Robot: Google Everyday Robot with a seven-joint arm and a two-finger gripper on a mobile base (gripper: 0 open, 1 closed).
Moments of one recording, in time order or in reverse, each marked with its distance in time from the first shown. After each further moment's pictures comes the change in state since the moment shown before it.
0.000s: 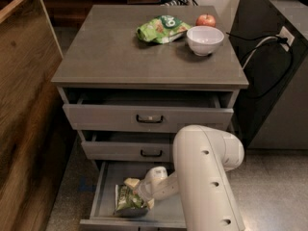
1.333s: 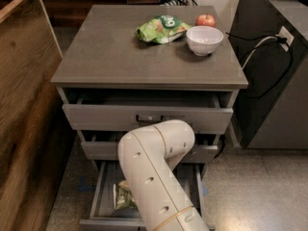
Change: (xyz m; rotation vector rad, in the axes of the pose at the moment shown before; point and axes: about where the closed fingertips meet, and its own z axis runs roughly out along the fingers) arm -0.009 -0.008 0.057 -0.087 -0.106 -0.042
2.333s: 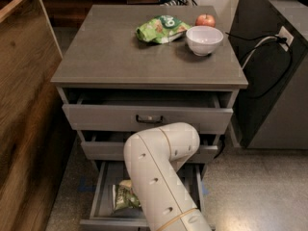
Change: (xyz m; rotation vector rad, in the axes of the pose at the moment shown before) arm 0.004 0.003 0.000 0.052 -0.045 -0.001
